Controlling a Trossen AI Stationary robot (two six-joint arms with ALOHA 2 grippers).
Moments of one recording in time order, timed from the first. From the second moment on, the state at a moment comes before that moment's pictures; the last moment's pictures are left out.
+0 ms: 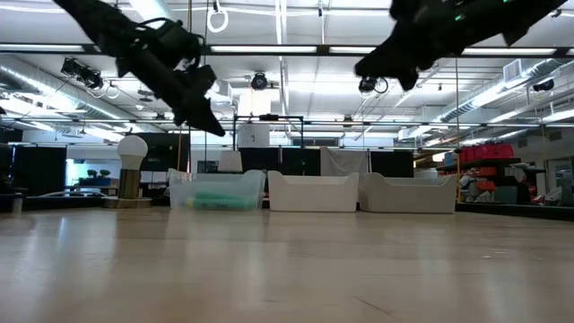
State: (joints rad) left arm 0.68 1.25 0.73 -0.07 0.12 0.12; right arm 0.01 1.13 0.62 0.16 0.15 0.13
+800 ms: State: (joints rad) left arm 0.37 1.15 0.36 0.41 0.02 -0.15; right arm -0.03 0.25 0.22 -0.10 -0.13 0.26
